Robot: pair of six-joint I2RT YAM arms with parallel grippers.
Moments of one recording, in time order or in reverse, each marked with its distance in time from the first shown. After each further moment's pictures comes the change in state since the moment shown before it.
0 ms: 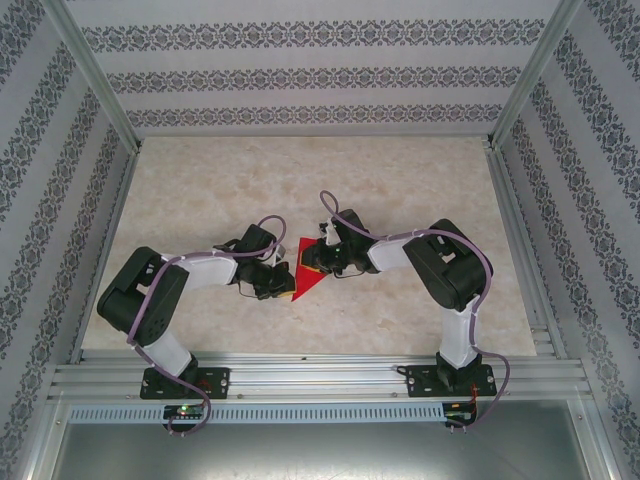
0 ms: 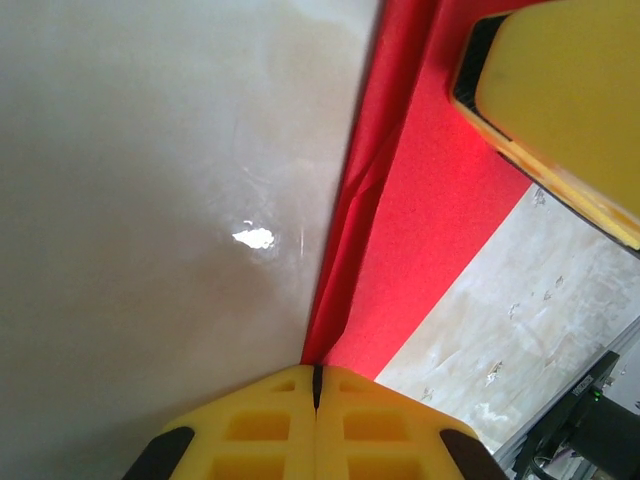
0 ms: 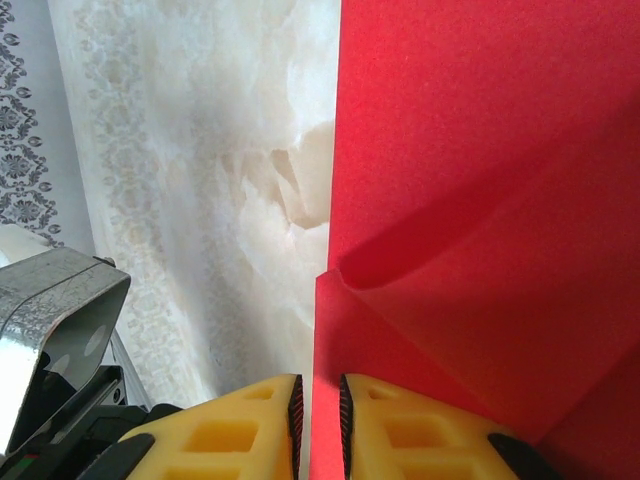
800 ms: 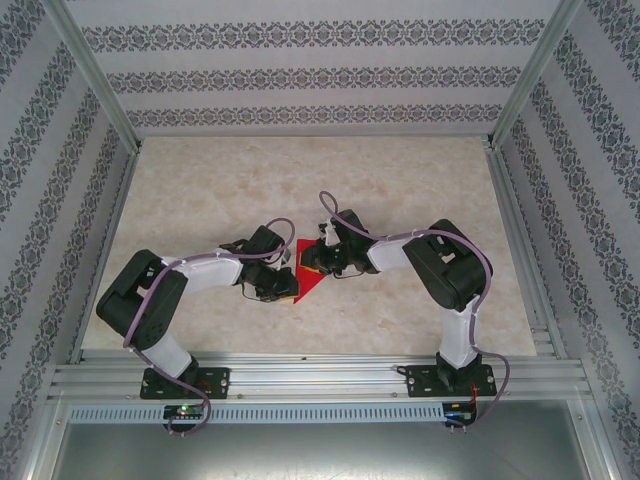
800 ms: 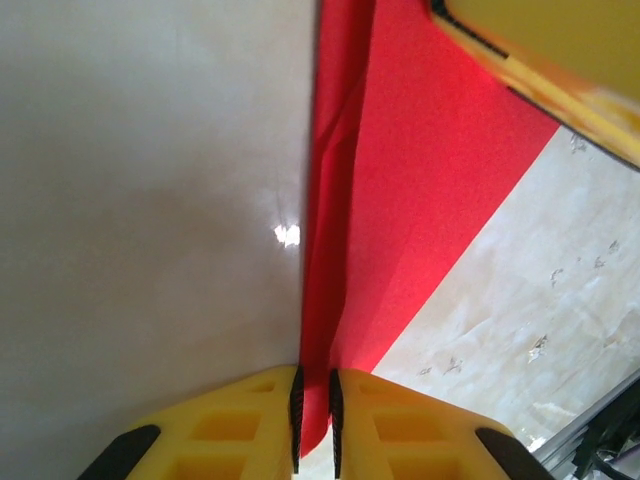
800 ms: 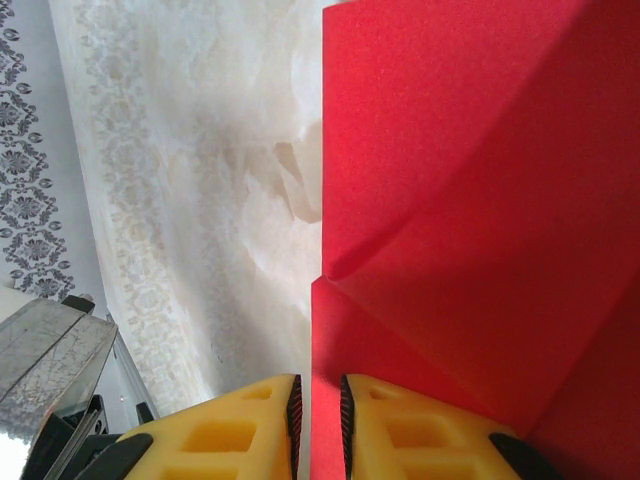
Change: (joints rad) left arm -0.066 -0.024 0.041 -0.126 -0.086 0.056; right arm 0.002 0.000 0.000 -0.001 -0.002 0.000
